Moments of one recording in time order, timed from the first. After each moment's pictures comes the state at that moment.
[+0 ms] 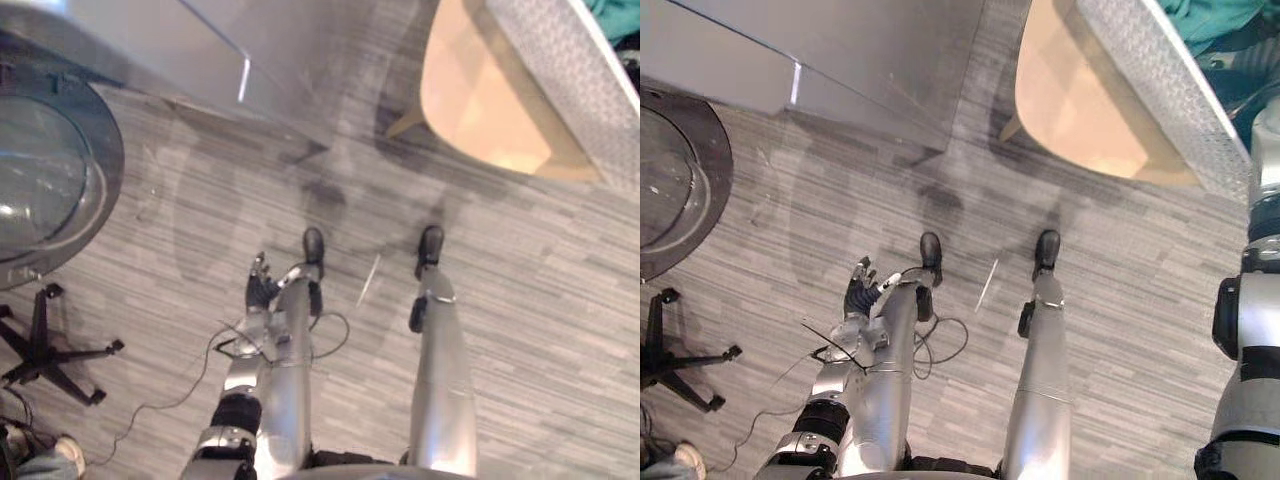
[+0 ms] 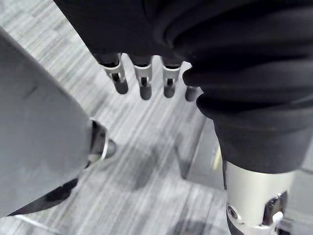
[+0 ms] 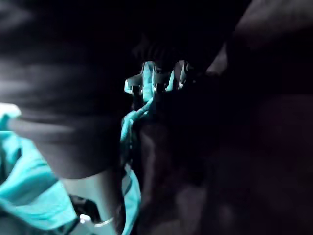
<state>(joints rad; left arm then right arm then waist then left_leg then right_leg) -0.22 -0.01 0.05 0.50 -0.20 -0.17 0.18 -1.26 -0.97 0.15 1.00 0.09 -0.02 -0.08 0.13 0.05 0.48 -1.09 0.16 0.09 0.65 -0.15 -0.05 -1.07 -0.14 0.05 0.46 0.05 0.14</state>
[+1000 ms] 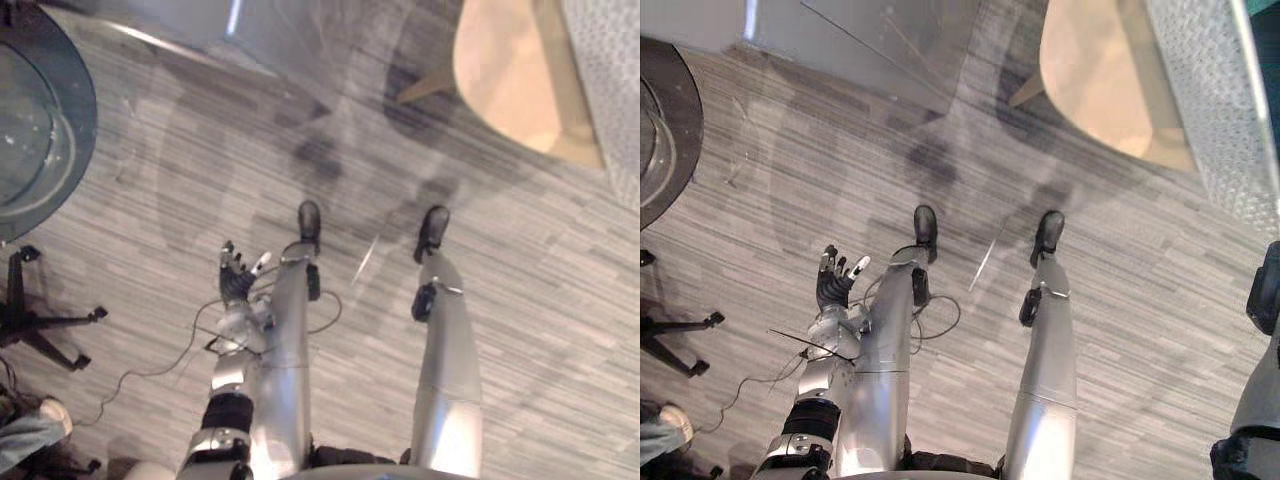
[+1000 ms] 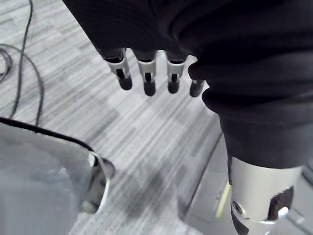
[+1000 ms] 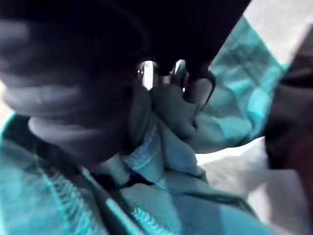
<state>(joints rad) -0.19 -0.02 0.11 0.44 -0.28 -0.20 0.25 -1.45 -1.01 0.11 0.87 0.17 -0.02 -0.20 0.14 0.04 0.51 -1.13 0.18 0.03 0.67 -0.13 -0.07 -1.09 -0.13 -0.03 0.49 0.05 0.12</state>
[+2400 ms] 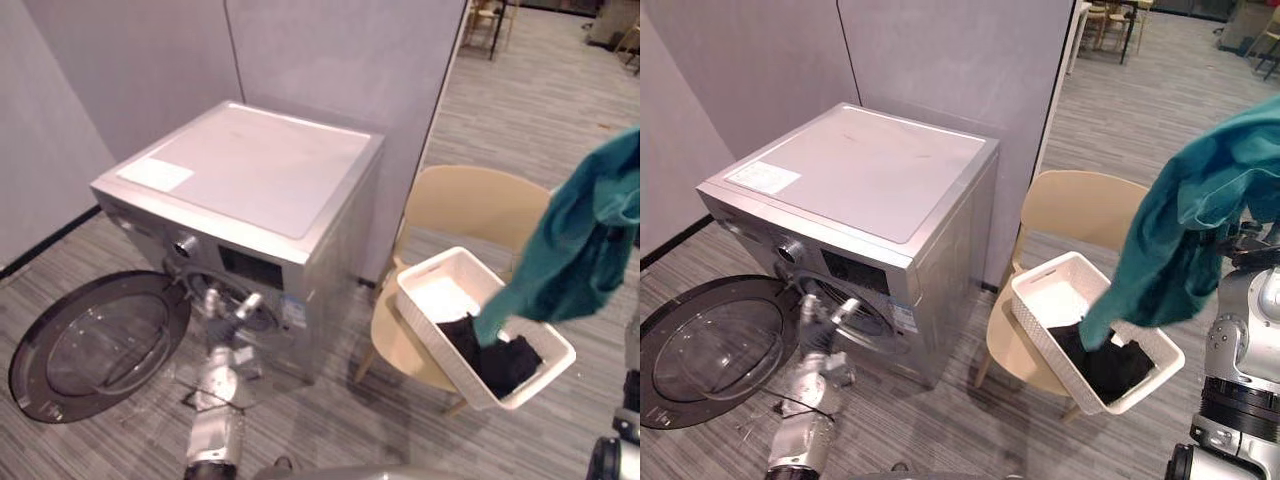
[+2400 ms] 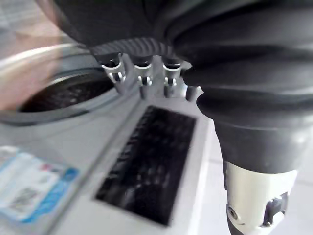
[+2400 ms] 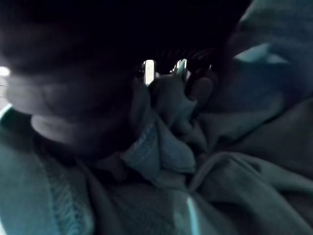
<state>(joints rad) 0.12 0.01 0.13 0.03 -0.30 -0.13 0.22 -0.28 -0.60 -0.50 -0.01 0.49 -0.18 -0.19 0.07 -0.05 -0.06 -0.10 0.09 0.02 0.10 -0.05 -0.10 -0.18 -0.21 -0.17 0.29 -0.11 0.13</state>
